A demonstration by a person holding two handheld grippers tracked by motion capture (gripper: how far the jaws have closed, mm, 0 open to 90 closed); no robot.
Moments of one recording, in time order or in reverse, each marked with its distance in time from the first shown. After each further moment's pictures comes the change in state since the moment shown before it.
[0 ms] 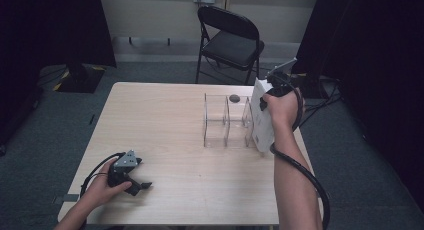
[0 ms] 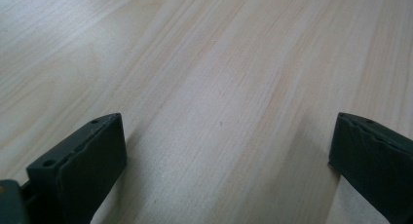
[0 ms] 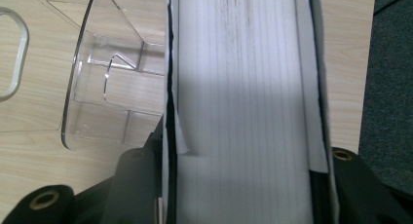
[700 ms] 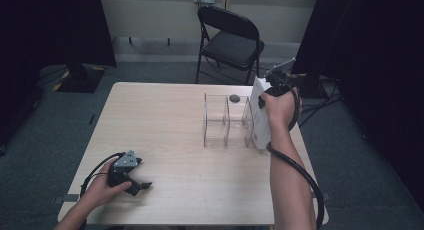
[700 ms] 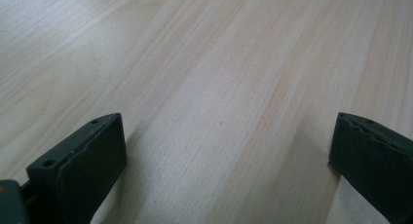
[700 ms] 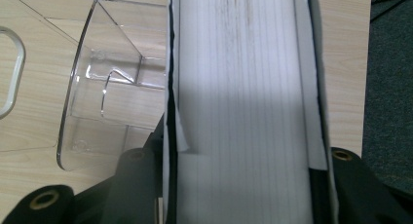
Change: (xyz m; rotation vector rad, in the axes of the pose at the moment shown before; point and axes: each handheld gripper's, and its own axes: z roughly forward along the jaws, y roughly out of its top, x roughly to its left) left arm 0.000 0.000 0.000 0.000 0.000 0.000; right arm 0.002 0.004 0.007 -0.038 -0.010 0.016
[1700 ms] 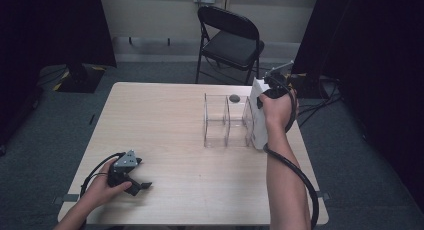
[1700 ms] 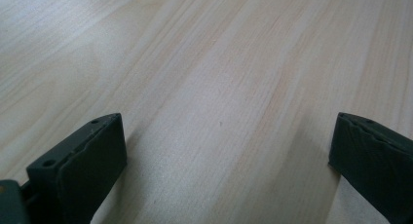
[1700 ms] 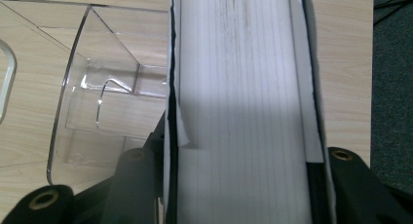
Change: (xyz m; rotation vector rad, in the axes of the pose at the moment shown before) left arm 0.000 0.000 0.000 0.000 0.000 0.000; right arm 0.001 -0.001 0.013 -0.033 -0.002 0.014
